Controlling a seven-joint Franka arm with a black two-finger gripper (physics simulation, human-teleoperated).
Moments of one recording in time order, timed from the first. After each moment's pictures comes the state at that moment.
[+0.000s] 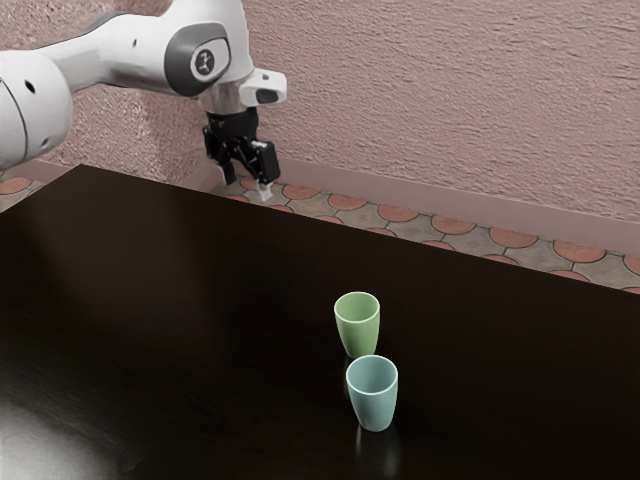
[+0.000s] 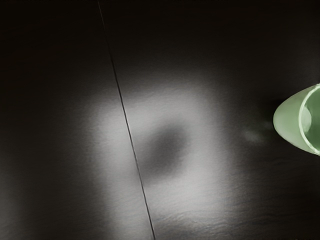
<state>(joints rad) -0.21 0.28 0.17 -1.43 -0.04 1.72 0.20</state>
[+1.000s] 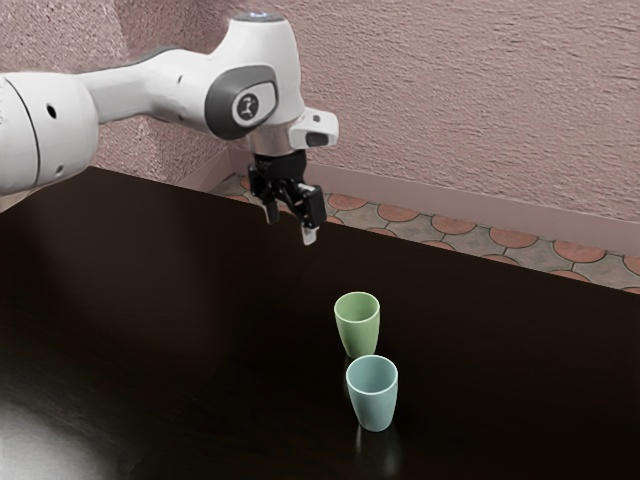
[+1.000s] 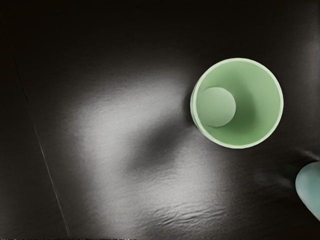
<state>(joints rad) -0.37 0.24 0.17 -1.58 -0.04 1.81 0.11</state>
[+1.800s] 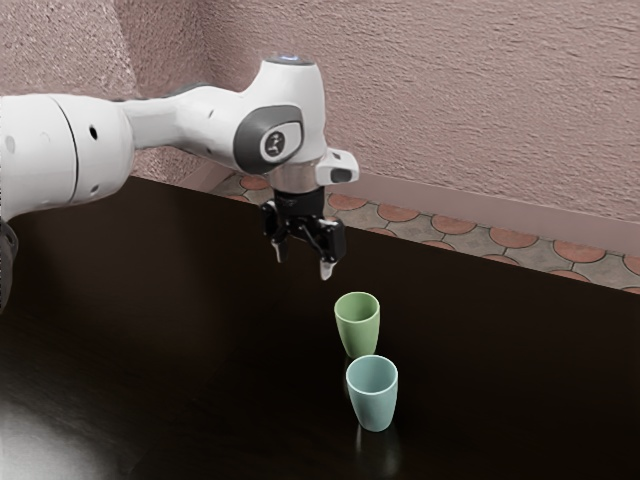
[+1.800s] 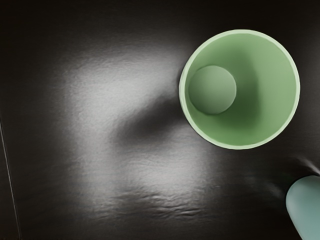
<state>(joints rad) -0.39 0.32 0.17 -1.61 -0.07 1.82 -0.09</state>
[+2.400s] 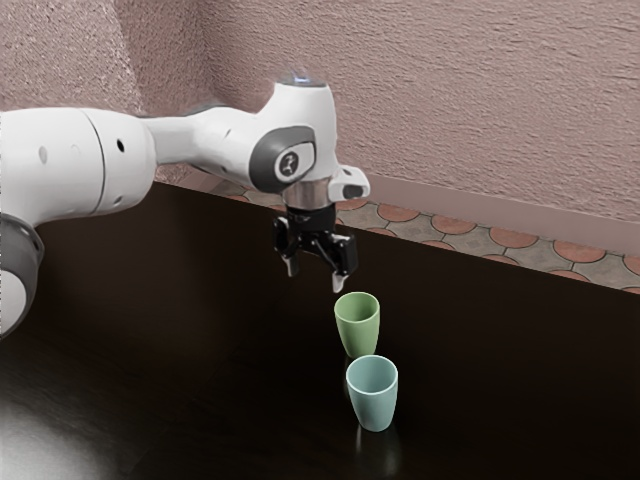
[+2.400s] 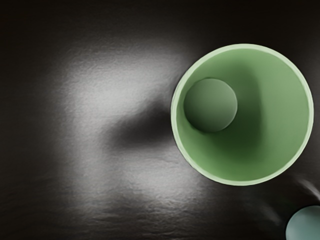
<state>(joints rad) -0.40 0.38 0.17 -1.60 -0.08 1.88 -0.14</state>
